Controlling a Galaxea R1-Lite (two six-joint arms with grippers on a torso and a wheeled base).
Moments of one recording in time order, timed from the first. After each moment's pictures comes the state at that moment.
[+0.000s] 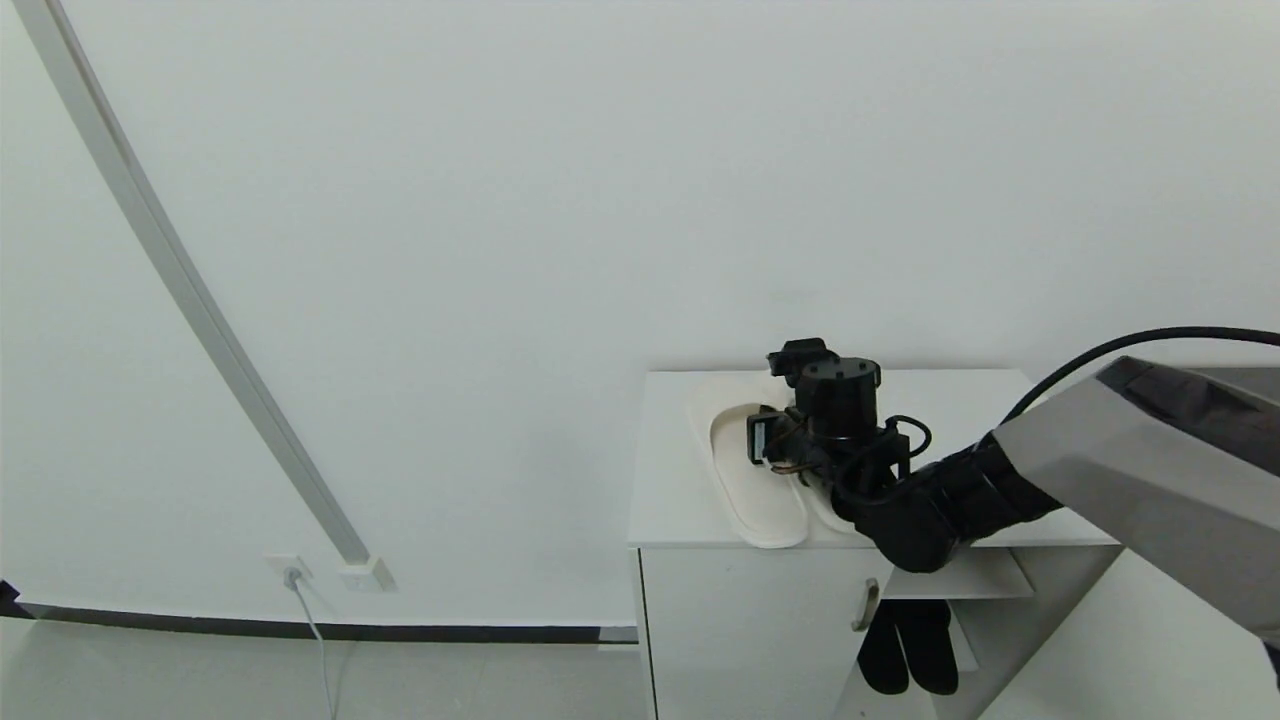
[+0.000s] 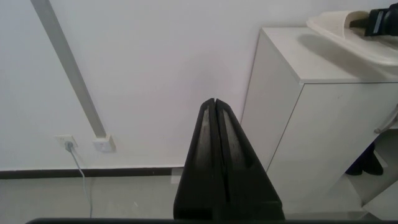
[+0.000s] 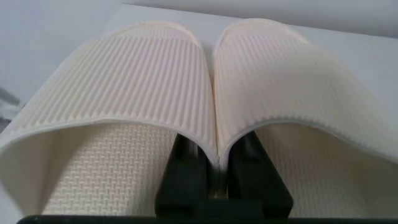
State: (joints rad) left arm 0.00 0.00 0.00 0.00 0.00 -0.01; right arm 0.60 2.25 -1.27 -0.78 -0.36 0.10
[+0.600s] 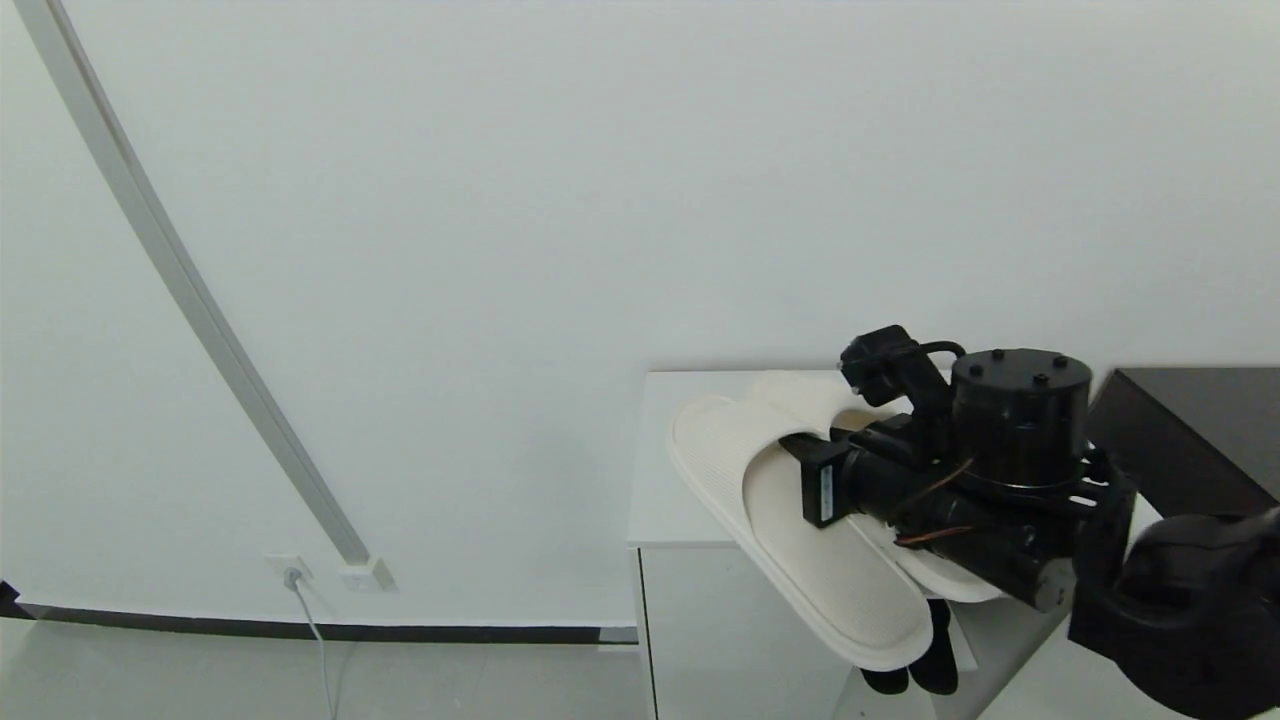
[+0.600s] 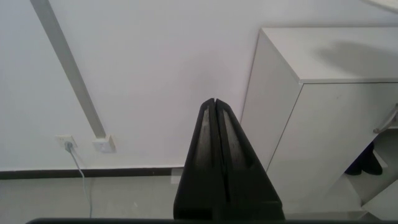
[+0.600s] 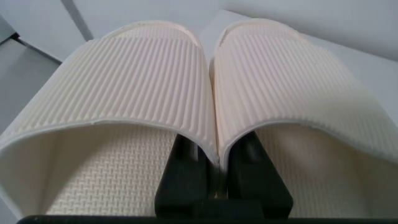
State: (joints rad) left arm 0.00 0.00 0.00 0.00 0.00 -0.01; right arm 0.72 1.76 -0.78 -0.81 -0.17 0.04
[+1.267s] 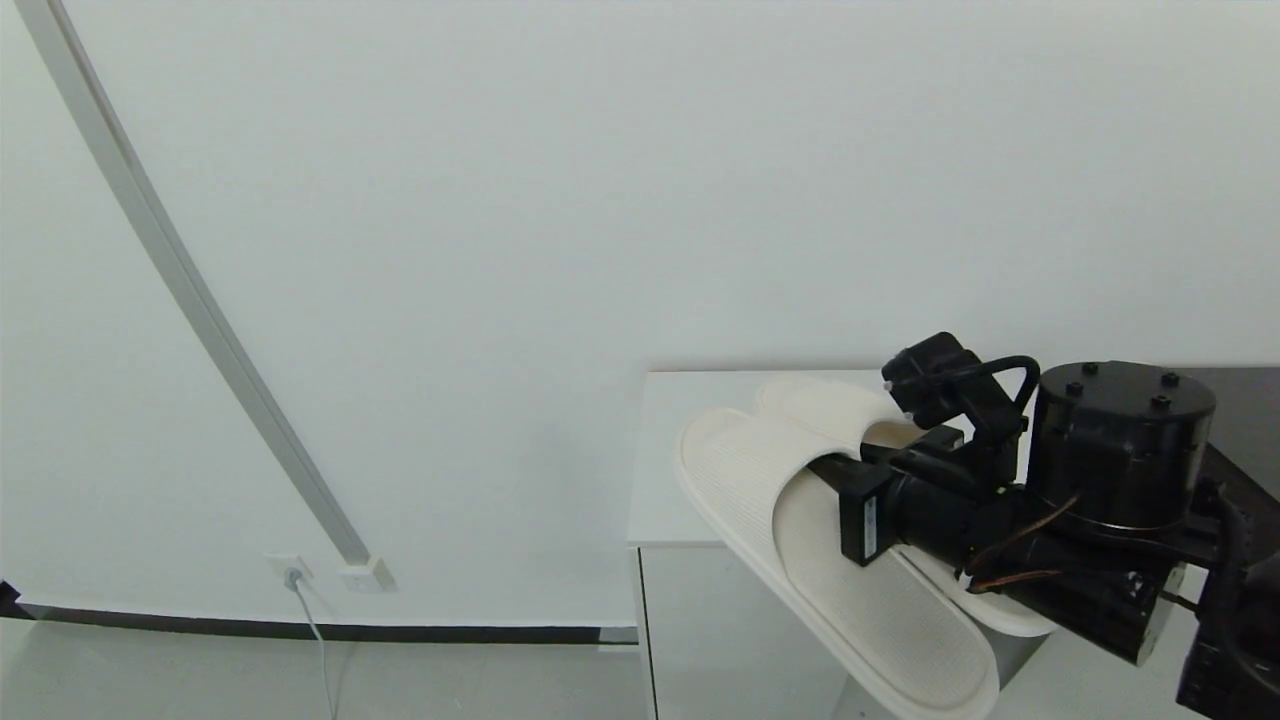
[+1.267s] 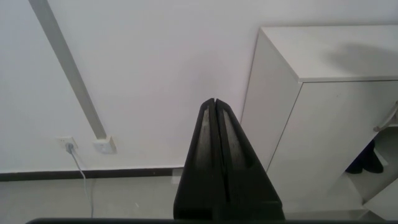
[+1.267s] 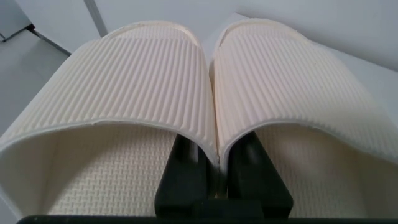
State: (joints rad) left arm 0.00 0.00 0.00 0.00 -0.01 0.00; right arm 0.76 1.64 -0.68 -0.81 -0.15 -0.01
